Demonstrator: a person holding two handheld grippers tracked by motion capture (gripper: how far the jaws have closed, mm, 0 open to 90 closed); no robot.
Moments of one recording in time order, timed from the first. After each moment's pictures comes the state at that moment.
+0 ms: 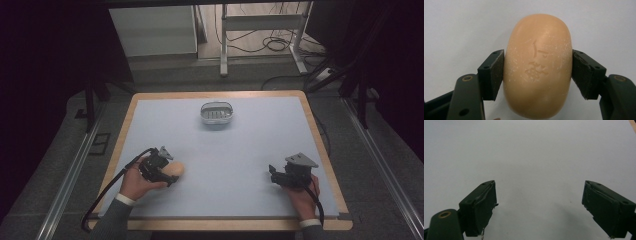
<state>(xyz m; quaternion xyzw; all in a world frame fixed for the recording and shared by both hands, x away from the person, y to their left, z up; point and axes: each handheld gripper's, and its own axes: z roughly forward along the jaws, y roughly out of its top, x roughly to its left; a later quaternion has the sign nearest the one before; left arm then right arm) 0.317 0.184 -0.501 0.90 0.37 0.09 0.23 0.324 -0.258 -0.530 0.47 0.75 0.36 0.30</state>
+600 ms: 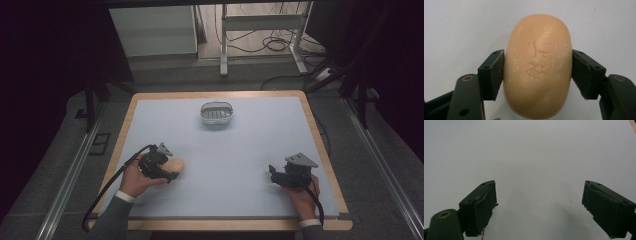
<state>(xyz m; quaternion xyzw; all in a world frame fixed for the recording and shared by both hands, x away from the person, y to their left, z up) 0.323 0.185 -0.493 0.89 0.37 0.09 0.24 0.324 -0.258 -0.530 0.47 0.75 0.36 0.30</state>
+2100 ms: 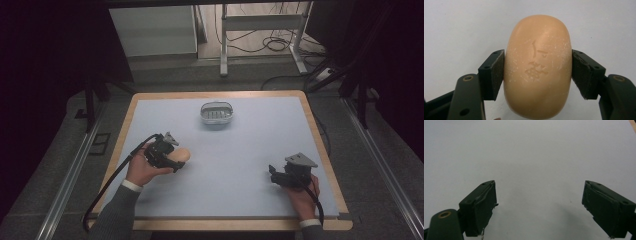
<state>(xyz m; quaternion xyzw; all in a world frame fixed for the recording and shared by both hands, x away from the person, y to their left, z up) 0.345 0.169 -0.471 0.89 0.36 0.11 0.25 0.324 -0.258 -0.530 0.47 0.75 0.35 0.30</state>
